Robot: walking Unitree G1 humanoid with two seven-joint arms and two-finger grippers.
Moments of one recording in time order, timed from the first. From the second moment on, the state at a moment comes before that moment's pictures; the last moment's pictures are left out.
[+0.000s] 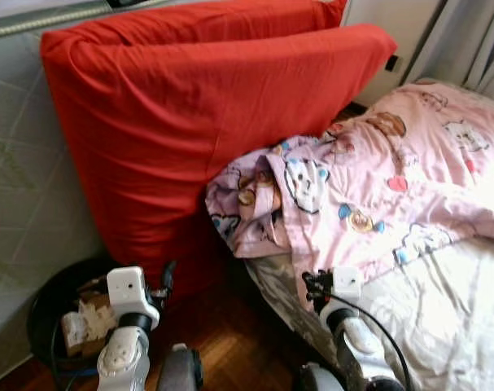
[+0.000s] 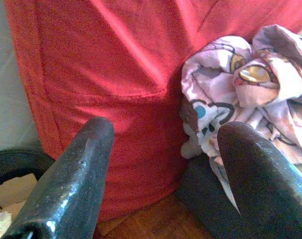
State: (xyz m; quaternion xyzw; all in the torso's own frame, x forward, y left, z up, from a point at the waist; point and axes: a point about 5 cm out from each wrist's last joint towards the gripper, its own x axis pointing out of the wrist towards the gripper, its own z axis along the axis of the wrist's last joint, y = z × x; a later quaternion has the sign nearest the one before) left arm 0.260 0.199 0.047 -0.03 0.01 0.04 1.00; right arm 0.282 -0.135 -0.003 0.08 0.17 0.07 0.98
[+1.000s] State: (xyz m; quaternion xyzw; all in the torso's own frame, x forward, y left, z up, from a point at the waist) left arm 0.260 0.200 0.047 -0.03 0.02 0.04 1.00; right arm 0.280 -0.126 -0.006 0.09 0.18 0.10 0.98
